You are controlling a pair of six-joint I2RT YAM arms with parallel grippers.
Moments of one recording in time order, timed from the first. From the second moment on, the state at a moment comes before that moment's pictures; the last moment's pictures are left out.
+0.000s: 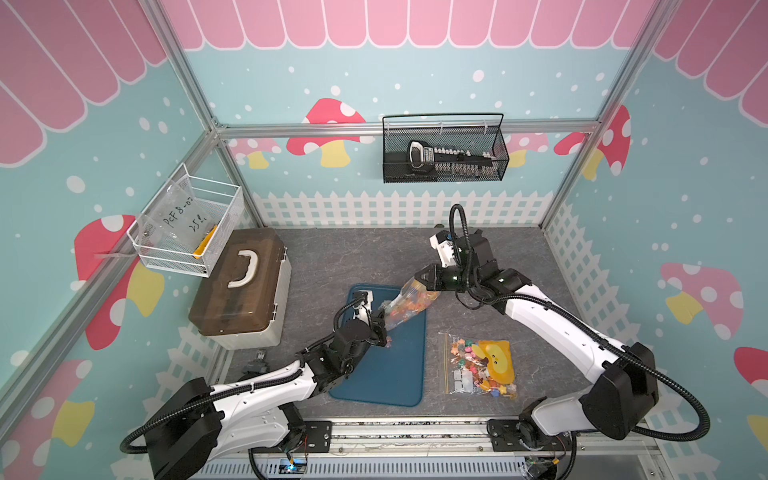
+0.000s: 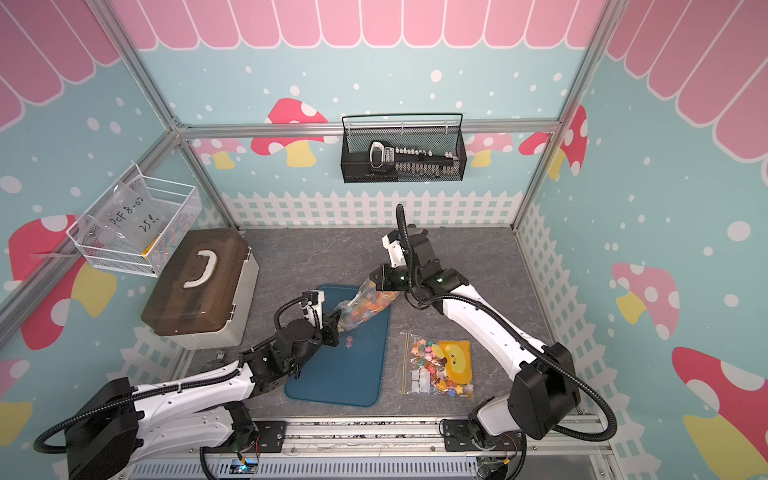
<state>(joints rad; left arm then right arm) -0.87 1.12 0.45 0.31 -0.40 -0.50 0.56 1.43 1.24 -0.39 -0.38 0.52</state>
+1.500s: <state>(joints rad) -0.87 1.10 0.42 0.36 -0.38 -0.55 0.63 1.43 1.35 -0.43 -0.35 0.49</state>
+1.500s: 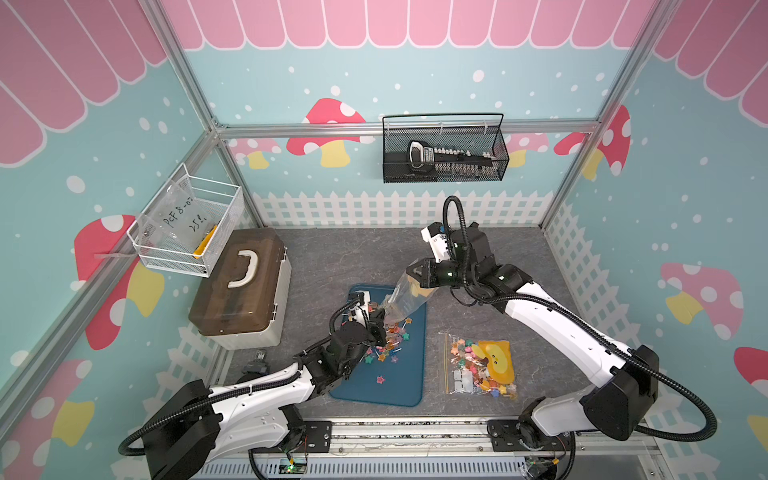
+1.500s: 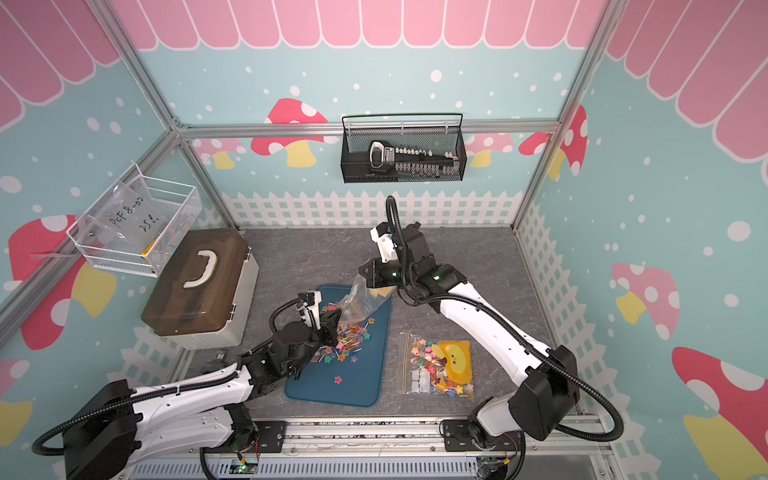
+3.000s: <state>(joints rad) -0.84 1.52 1.04 0.20 -0.04 -0.34 0.41 1.15 1.05 -0.40 0.07 0.44</state>
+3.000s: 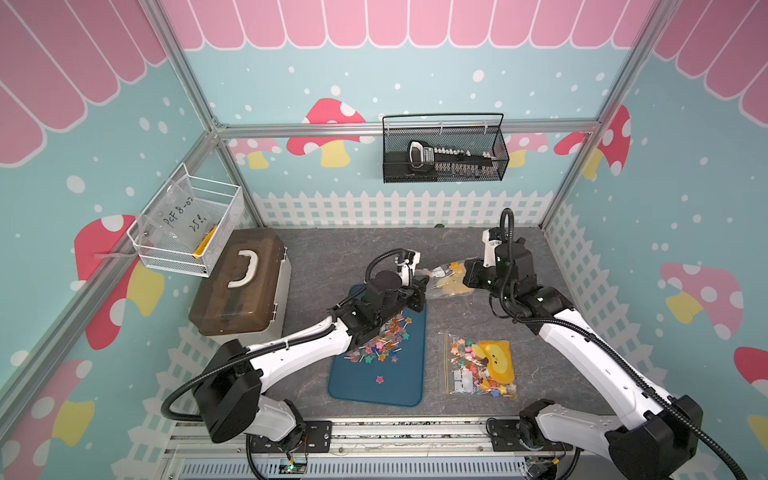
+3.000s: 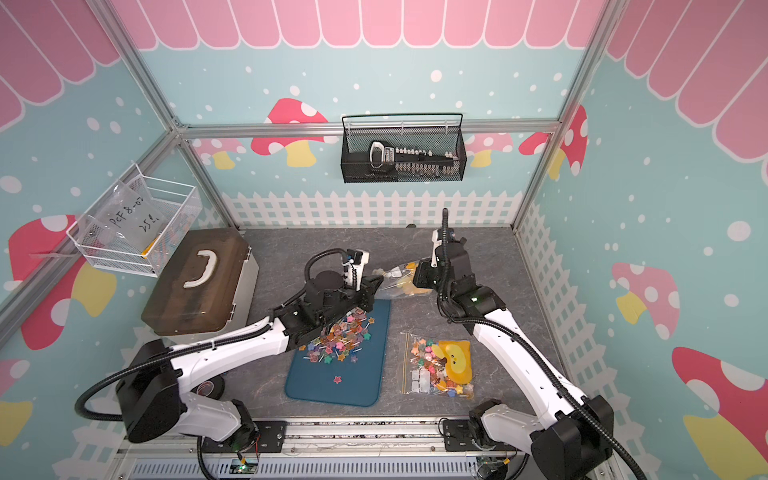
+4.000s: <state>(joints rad) -0.69 1.99 1.31 0.39 0.19 -0.36 0.03 1.54 0.99 -0.35 0.00 0.49</state>
